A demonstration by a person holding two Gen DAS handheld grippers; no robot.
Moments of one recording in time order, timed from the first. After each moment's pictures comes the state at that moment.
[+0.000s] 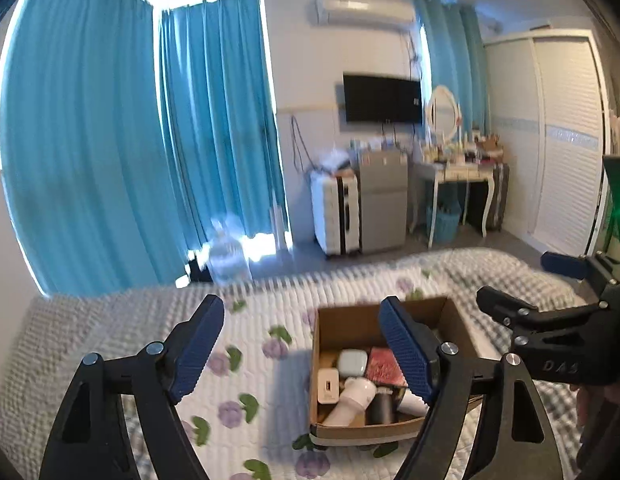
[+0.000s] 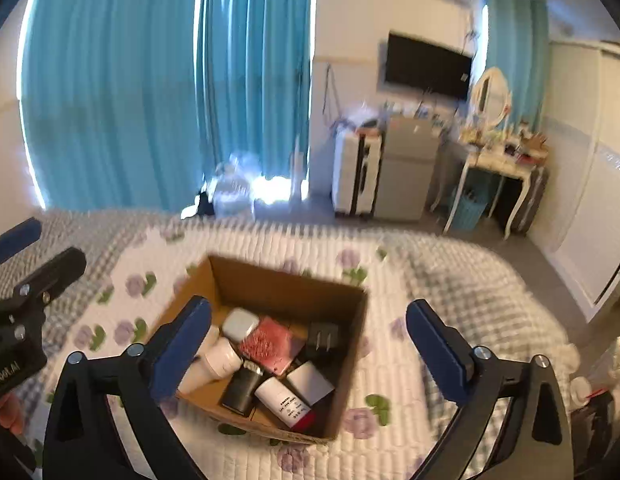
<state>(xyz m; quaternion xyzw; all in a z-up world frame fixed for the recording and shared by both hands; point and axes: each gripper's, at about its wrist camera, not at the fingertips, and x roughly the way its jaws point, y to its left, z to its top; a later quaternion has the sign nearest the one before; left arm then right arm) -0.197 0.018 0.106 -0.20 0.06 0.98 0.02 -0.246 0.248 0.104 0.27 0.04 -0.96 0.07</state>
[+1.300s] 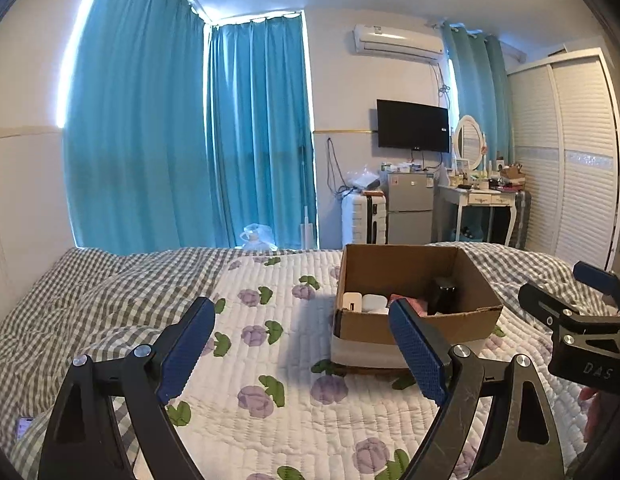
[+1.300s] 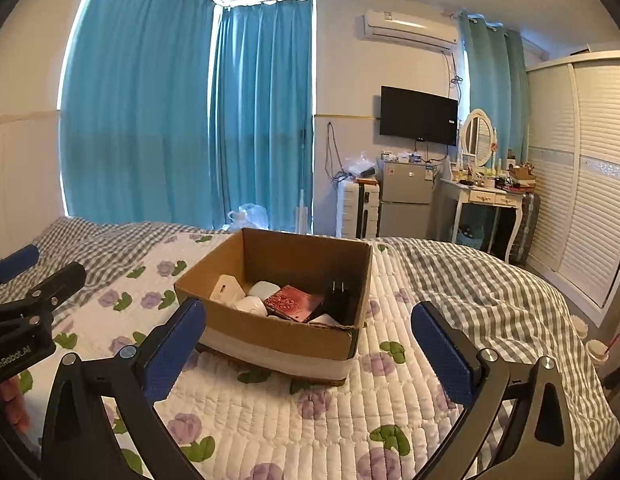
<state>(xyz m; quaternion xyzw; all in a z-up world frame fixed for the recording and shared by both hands) -0.086 -0.005 -0.007 -0.15 0.02 0.99 -0.04 -0.124 0.254 -0.002 0.17 0.03 -0.98 0.09</state>
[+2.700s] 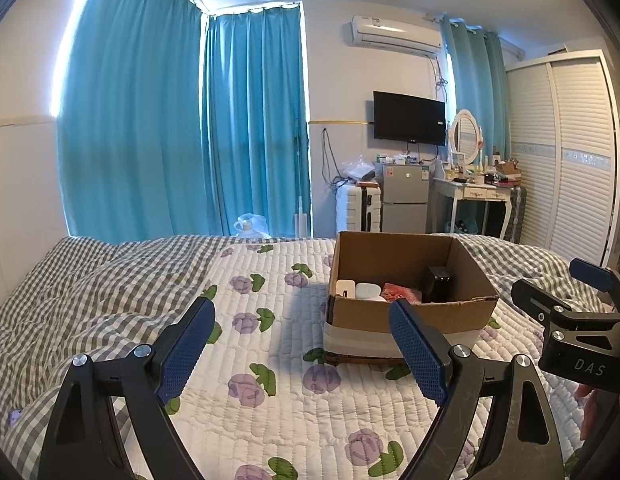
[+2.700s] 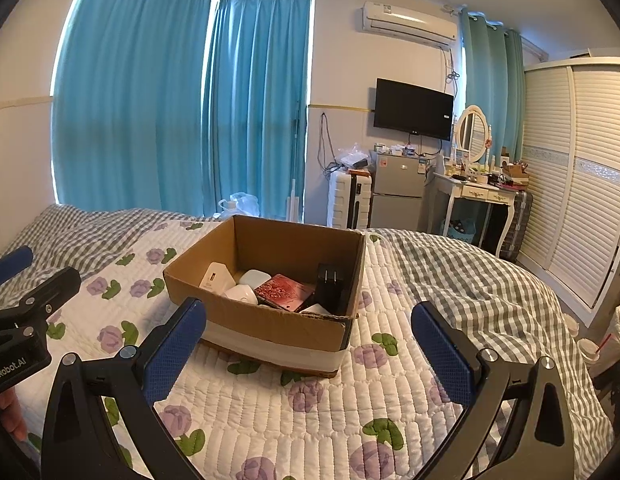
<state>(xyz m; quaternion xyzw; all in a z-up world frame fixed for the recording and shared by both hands) -0.089 -0.006 -0.013 -0.16 0.01 0.99 -0.03 -0.127 0.253 -0.007 0.18 0.04 -0.98 0.07</state>
